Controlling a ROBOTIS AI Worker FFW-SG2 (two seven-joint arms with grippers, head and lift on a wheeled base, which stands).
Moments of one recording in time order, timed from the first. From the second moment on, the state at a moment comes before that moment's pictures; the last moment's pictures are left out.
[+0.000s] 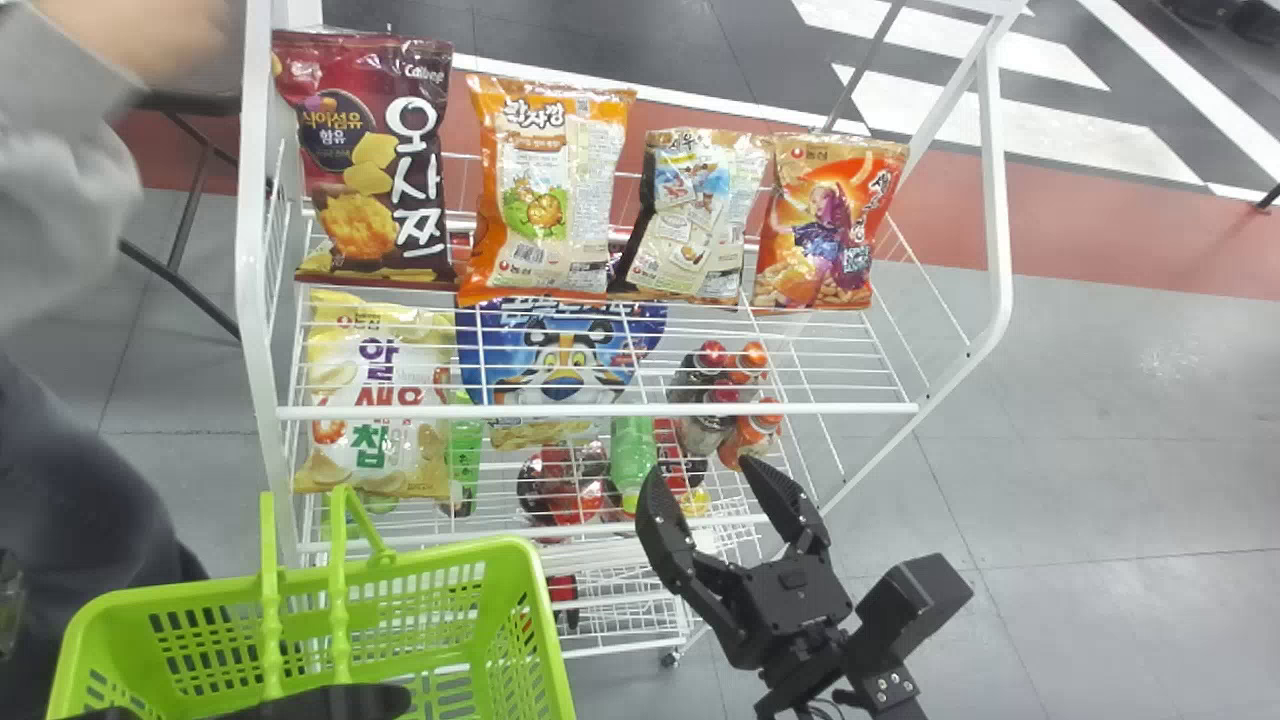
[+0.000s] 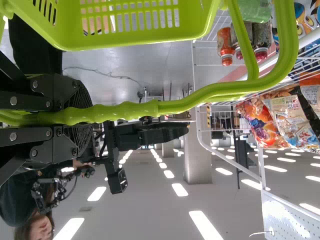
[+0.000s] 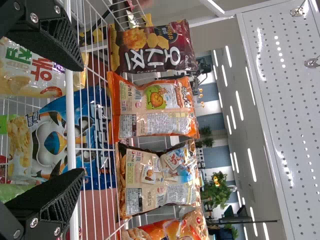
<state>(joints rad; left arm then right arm) 0.32 0.13 0.21 -1.91 0.99 1.57 -0.67 0.67 -0.02 -0.13 -1.95 -0.23 -0.15 0.33</state>
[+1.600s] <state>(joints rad) 0.31 0.13 0.20 -1.91 1.00 1.57 -0.67 0.44 -0.02 -0.24 -1.90 -0.22 0.04 0.33</state>
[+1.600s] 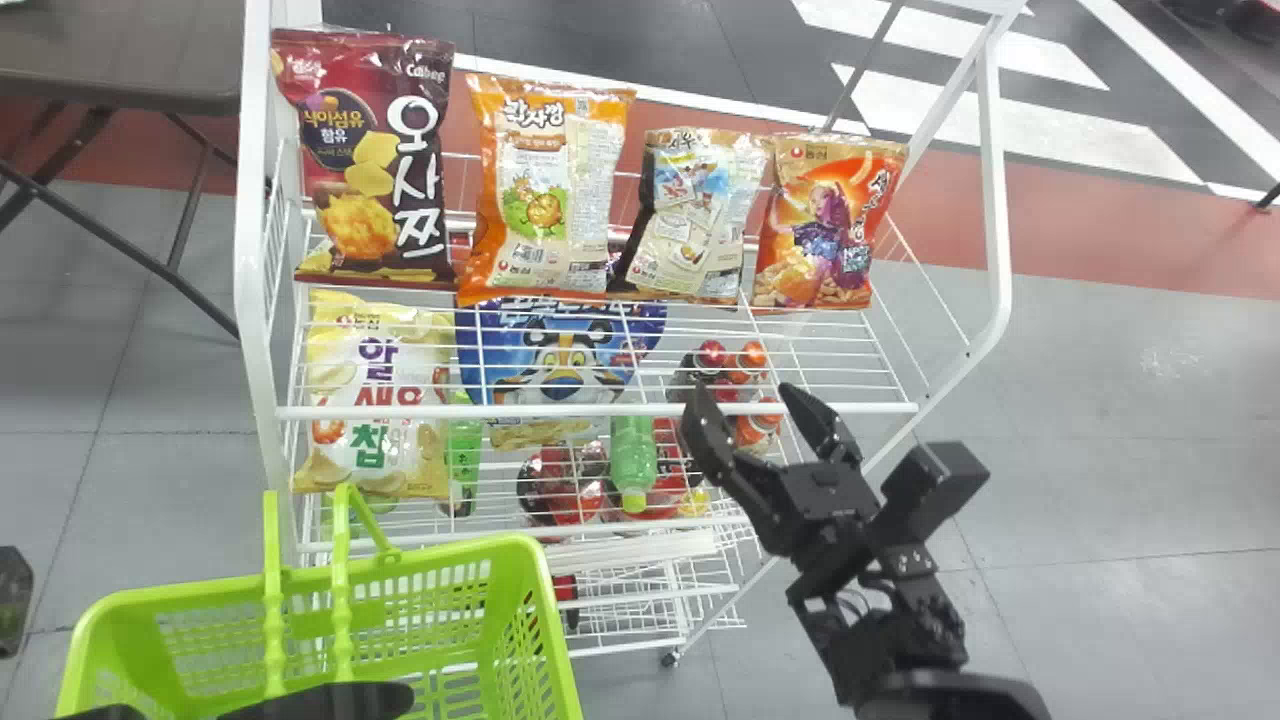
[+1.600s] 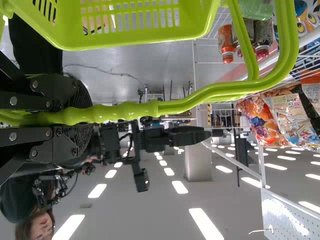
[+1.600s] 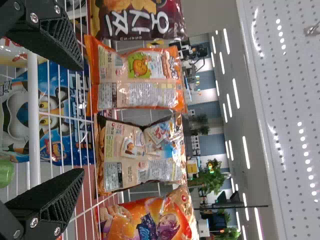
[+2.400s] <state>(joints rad) 0.30 0.13 0.20 -1.91 1.00 1.57 -0.66 -0.04 -0.11 -0.26 -1.54 -0.19 0.29 0.33</state>
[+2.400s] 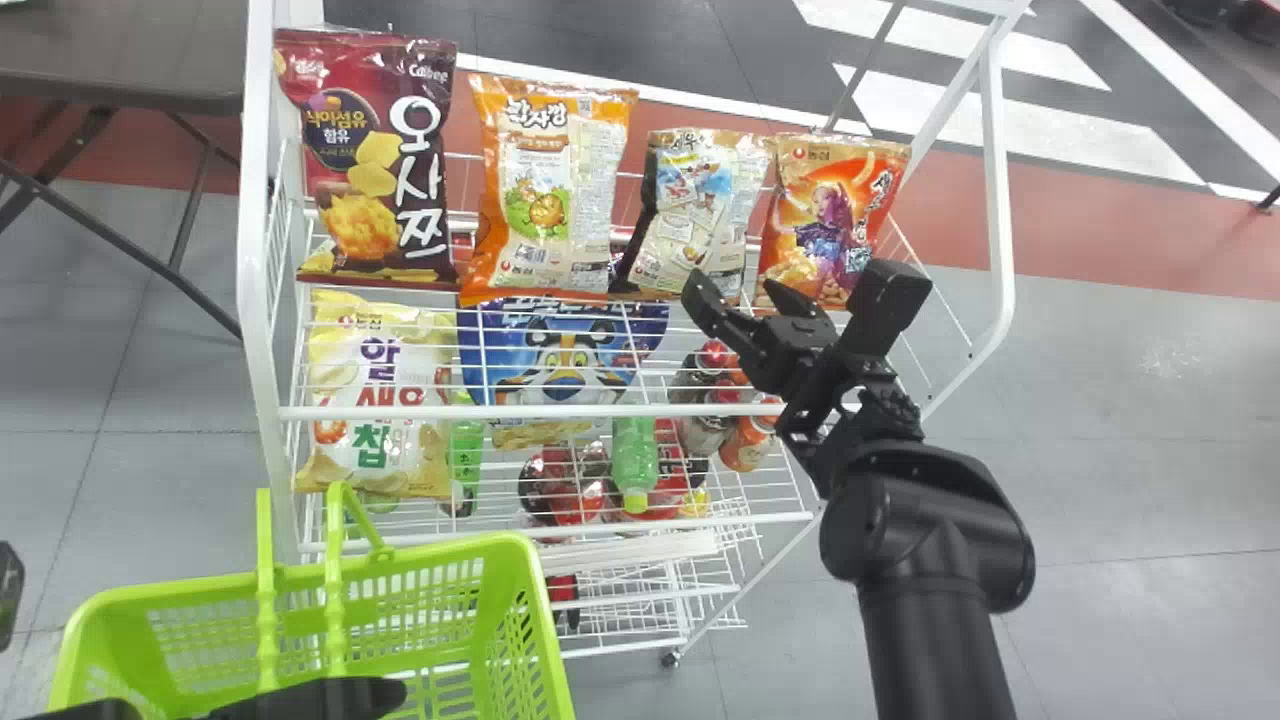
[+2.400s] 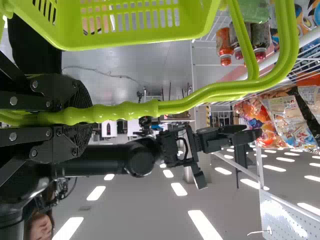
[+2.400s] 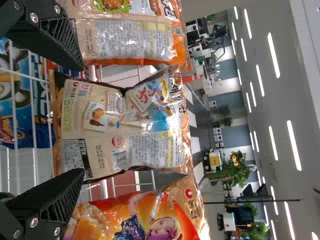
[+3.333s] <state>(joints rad) 0.25 0.14 0.18 -1.86 1.00 1.57 -0.66 -0.37 -0.14 -0.14 -1.16 -0.05 0.28 0.32</state>
